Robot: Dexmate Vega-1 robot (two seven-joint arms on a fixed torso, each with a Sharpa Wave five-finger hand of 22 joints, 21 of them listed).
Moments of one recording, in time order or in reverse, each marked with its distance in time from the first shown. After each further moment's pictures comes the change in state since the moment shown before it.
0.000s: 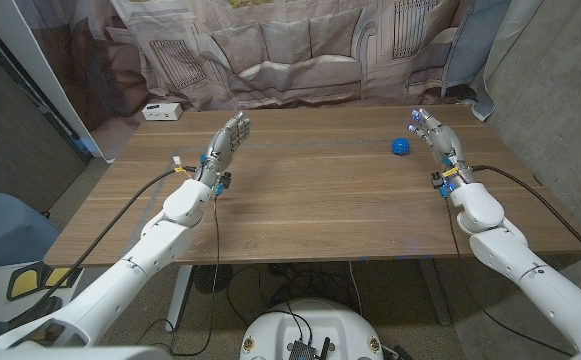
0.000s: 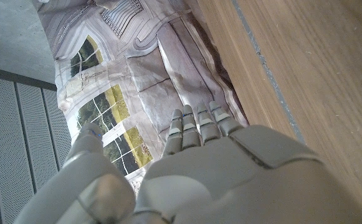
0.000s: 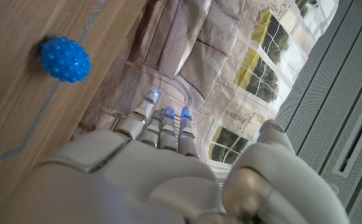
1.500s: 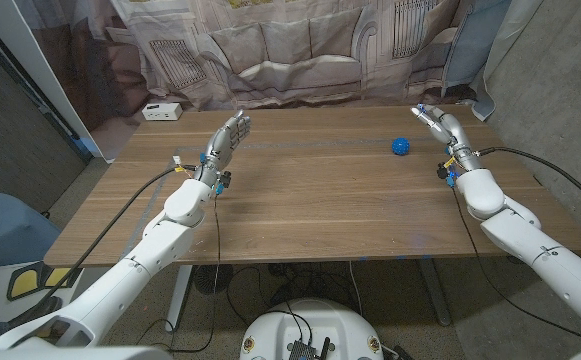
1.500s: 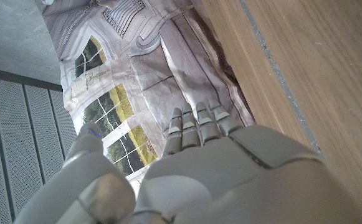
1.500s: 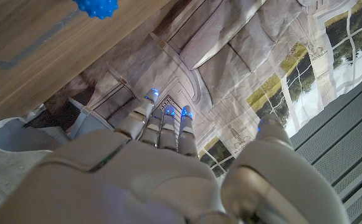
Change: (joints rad) left arm -0.015 -0.016 0.006 0.033 0.032 -0.041 0.005; left_hand 0.009 0.001 0.001 -0.007 0.000 0.024 -0.006 -0.006 0.000 0.023 0.002 0.000 -0.009 0.025 -0.004 -0.007 0.000 0.025 0.003 0.000 0.000; right arm 0.072 -0.094 -0.038 -0.023 -0.307 -0.168 -0.200; right_hand 0.034 0.019 0.022 -0.022 0.000 0.009 -0.009 -0.007 0.000 0.006 -0.012 -0.006 0.000 0.007 0.000 -0.012 0.000 0.003 0.008 -0.008 0.000
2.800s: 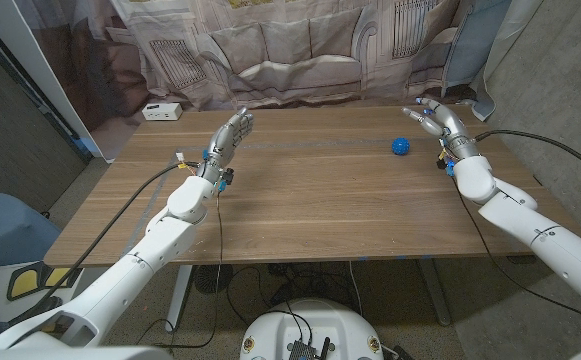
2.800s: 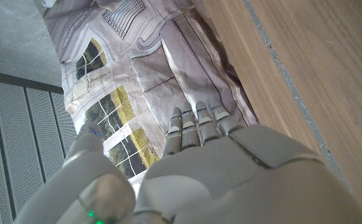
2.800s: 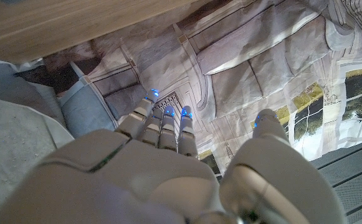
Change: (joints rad) left arm -0.019 -0.007 0.010 0.000 0.014 0.013 0.005; left_hand 0.005 -0.005 0.000 0.000 0.000 0.012 -0.002 -0.004 0.000 0.012 -0.002 0.000 -0.005 0.010 0.004 -0.006 0.000 0.004 0.004 -0.007 0.000; right arm 0.113 -0.042 -0.101 0.016 -0.196 -0.155 -0.087; right_hand 0.029 0.013 0.013 -0.021 0.000 -0.004 -0.004 -0.005 0.002 -0.004 0.003 -0.009 0.000 0.000 0.000 0.000 0.000 -0.005 -0.002 0.000 0.000
